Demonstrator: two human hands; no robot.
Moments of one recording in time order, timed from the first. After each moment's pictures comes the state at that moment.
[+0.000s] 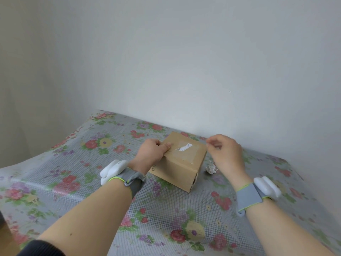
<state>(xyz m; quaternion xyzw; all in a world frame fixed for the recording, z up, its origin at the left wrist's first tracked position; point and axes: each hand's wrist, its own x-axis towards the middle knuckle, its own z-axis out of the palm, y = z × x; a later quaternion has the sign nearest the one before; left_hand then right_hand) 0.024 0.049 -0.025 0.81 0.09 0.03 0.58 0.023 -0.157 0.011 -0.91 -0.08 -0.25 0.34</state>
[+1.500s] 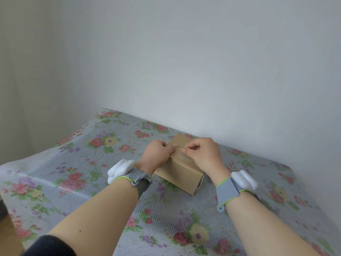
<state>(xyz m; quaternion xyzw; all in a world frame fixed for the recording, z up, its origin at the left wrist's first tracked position) 0.024 0.049 -0.025 0.81 0.09 0.03 0.58 0.026 -0.100 0.009 -0.93 -0.11 -0.14 0.32</state>
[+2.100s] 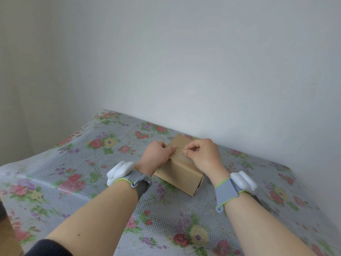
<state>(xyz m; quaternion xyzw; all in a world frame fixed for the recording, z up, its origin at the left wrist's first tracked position) 0.022 0.050 -0.025 0.81 0.09 0.03 0.58 0.030 -0.100 0.006 -0.93 -0.12 -0.14 0.31</state>
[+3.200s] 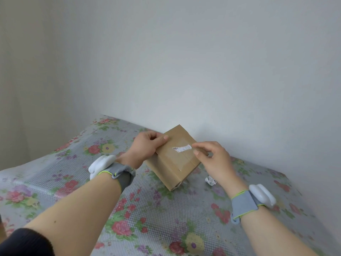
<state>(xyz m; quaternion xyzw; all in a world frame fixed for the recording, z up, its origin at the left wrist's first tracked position) 0.015 0.076 0.008 0.72 0.01 0.10 0.69 0.022 -0.136 0.020 -0.90 -0.17 -0.16 0.37</state>
